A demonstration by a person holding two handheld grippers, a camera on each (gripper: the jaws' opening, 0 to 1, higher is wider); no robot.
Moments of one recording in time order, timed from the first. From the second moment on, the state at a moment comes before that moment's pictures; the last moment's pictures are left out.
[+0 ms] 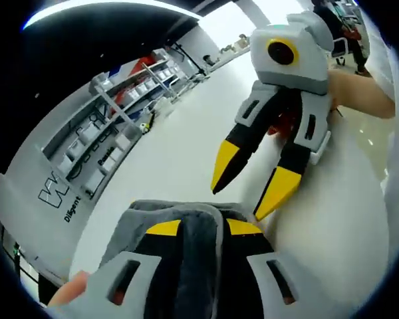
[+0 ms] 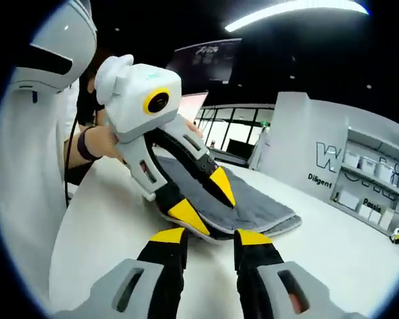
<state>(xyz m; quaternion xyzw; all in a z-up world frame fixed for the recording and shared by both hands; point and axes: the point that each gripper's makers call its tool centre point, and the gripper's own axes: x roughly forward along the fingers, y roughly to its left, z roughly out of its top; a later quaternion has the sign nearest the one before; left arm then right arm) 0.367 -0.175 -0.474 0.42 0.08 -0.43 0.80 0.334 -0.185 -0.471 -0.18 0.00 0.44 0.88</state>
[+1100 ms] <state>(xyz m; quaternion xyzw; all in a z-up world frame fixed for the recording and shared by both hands) 0.407 -0.078 -0.471 0.27 0.15 -0.32 0.90 0.346 -0.194 -0.483 -0.22 0.01 0.40 0.89</state>
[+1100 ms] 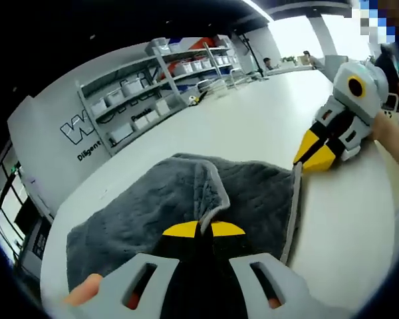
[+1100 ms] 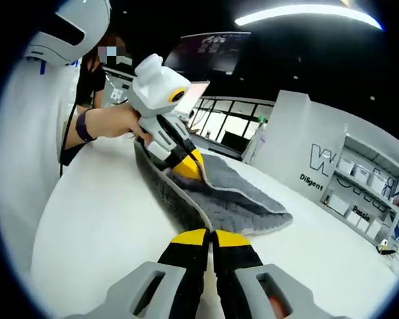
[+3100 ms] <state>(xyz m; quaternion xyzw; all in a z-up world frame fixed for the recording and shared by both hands) 0.413 0.008 -0.482 0.23 0.18 -0.24 0.92 0.391 -0.408 -0.481 -0.17 0.07 0.13 0.97</state>
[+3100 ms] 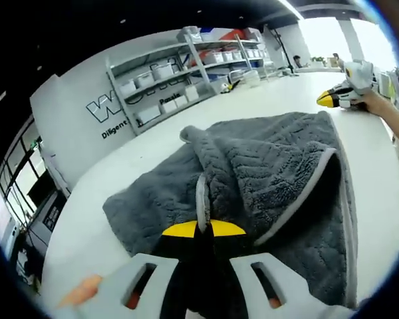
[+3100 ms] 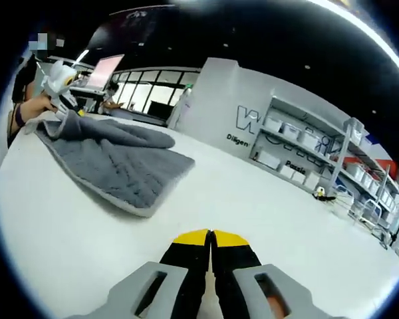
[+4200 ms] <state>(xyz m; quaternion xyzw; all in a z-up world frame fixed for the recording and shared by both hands) 0.411 0.010 -0.459 0.04 0.13 -0.30 0.94 0.383 -0.412 -0.461 -0.13 0.01 0.18 0.98</state>
